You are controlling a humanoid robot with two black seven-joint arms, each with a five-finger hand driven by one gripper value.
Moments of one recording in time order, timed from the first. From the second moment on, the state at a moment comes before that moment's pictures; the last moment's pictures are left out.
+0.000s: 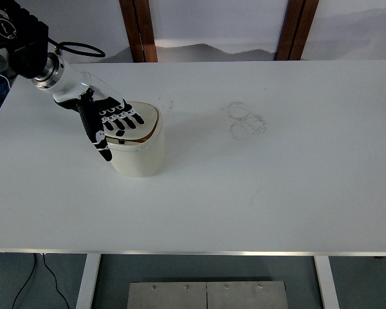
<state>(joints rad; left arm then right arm) -1.97 0.56 0.71 -1.29 0.18 -0.61 0.23 0.04 0.00 0.22 0.16 -0.38 -0.02 -0.07</state>
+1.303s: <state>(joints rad) -1.98 0.57 0.73 -1.29 0.18 -0.61 0.23 0.04 0.00 0.22 0.16 -0.38 -0.02 -0.07</state>
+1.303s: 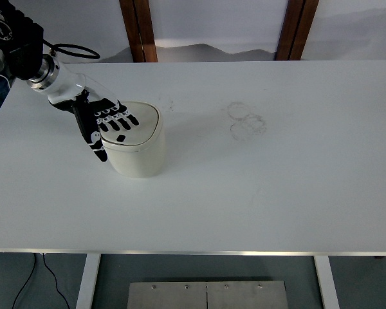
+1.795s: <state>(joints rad) -2.06 0.57 0.57 -1.13 0.10 -0.61 0.22 0.04 0.00 0.22 0.16 -0.38 -0.02 -0.07</state>
